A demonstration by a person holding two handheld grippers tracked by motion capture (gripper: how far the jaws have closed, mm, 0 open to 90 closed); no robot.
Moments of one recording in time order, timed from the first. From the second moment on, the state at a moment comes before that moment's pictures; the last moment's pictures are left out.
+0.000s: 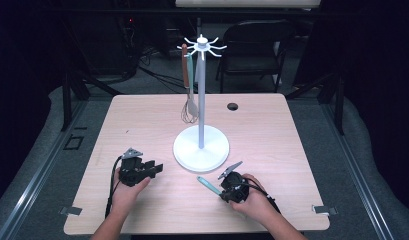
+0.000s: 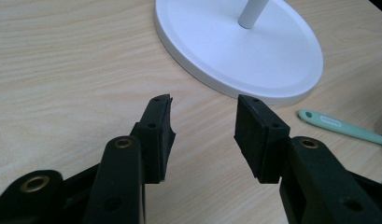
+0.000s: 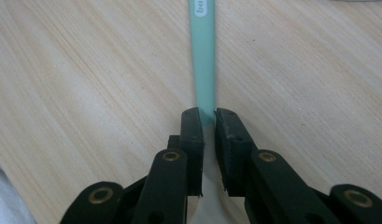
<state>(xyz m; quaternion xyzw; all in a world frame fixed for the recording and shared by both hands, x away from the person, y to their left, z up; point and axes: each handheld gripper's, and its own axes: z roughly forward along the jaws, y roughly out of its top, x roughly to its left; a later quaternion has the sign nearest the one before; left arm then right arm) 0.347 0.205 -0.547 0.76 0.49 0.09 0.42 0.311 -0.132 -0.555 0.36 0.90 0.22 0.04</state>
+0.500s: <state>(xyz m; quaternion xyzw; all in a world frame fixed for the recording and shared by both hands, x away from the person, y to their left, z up) 0.344 0.190 -0.547 0.77 0.47 0.07 0.43 0.307 -0.132 -0.556 0.36 0.90 0.22 0.05</state>
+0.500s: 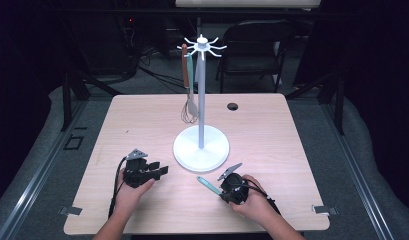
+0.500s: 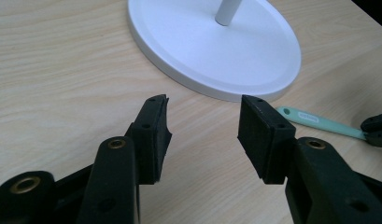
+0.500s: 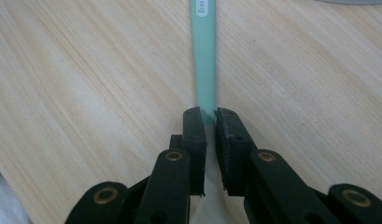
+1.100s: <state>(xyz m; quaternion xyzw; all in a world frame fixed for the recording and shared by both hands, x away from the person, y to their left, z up) 0.333 0.148 -0.549 0.79 0.41 0.04 0.45 0.303 -0.144 -0.550 0.35 0.88 0.30 0.04</state>
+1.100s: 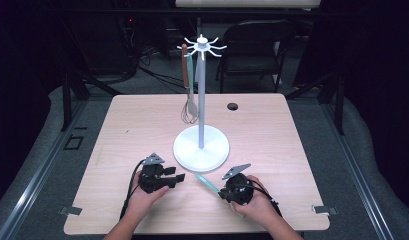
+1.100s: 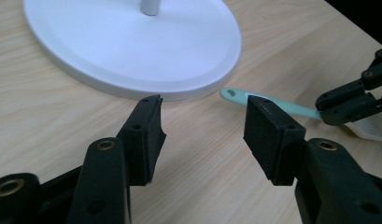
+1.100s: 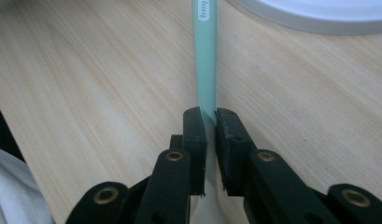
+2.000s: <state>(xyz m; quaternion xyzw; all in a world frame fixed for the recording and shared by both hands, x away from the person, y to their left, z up) 0.324 0.114 -0.536 0.79 0.35 -0.04 0.50 0.296 -0.125 -0.540 0.33 0.87 0.37 0.05</state>
